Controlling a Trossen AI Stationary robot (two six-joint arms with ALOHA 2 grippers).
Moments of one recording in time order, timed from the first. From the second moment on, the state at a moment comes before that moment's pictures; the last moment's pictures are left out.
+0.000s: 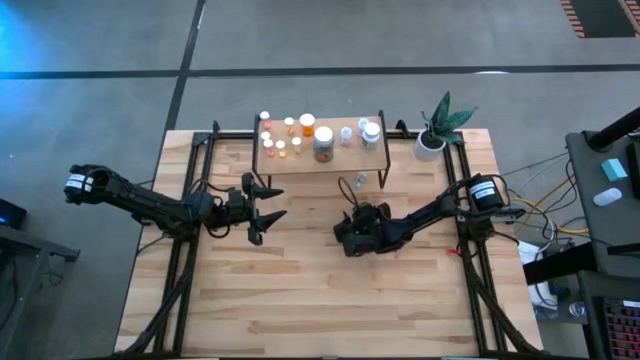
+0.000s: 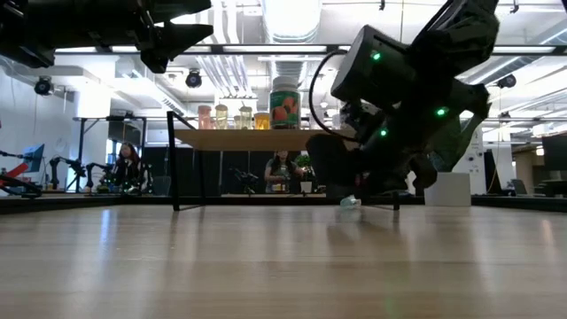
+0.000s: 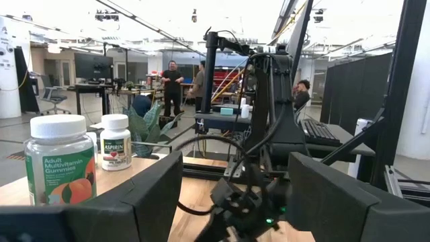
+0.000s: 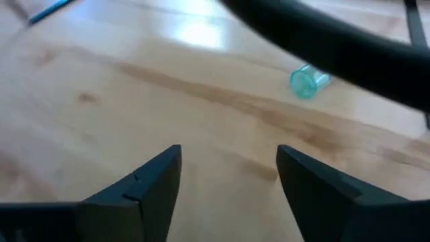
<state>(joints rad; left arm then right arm) -0.16 0.99 0.29 0.95 -0.35 0.00 0.18 1.94 0.92 -0.09 0.91 1.10</state>
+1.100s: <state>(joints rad) -0.16 0.99 0.29 0.95 -0.35 0.01 -0.07 1.94 0.95 -0.10 0.89 1.36</state>
